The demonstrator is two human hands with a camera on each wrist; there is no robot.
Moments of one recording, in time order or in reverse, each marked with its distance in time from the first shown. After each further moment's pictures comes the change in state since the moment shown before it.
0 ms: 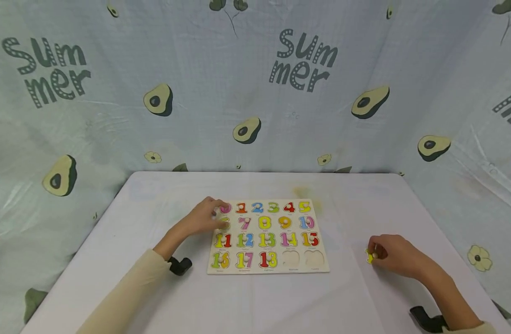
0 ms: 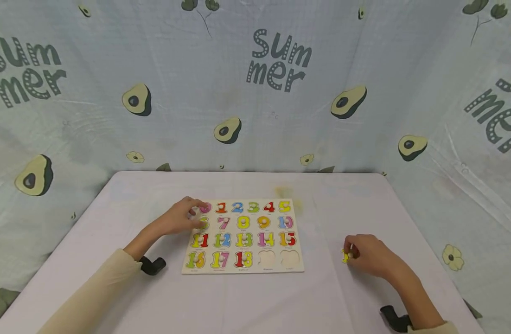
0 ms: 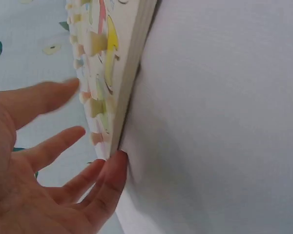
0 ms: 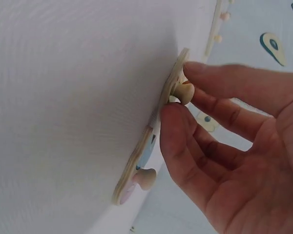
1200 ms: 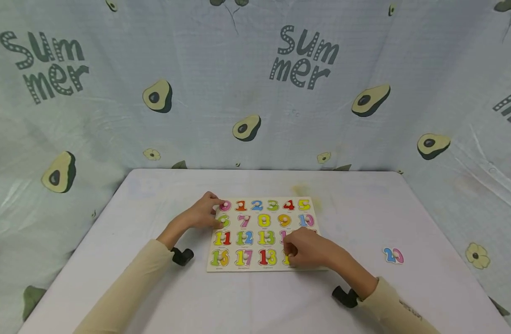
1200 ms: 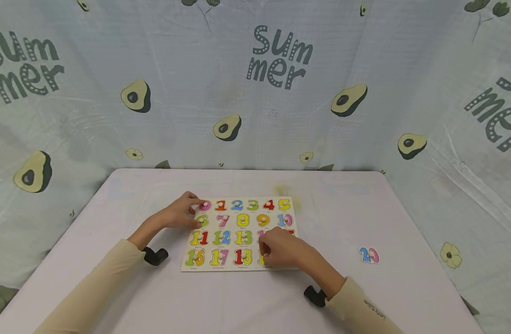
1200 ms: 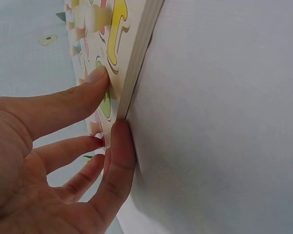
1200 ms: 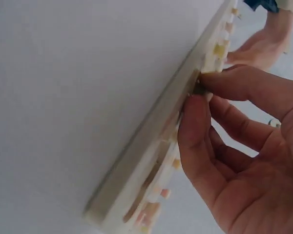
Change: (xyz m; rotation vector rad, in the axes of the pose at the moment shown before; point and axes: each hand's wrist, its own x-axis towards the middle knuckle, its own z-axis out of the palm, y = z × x) left_hand 0.015 -0.008 -0.003 -0.033 -0.130 -0.074; right_hand 0.100 -0.141 0.060 -0.021 -0.158 -0.253
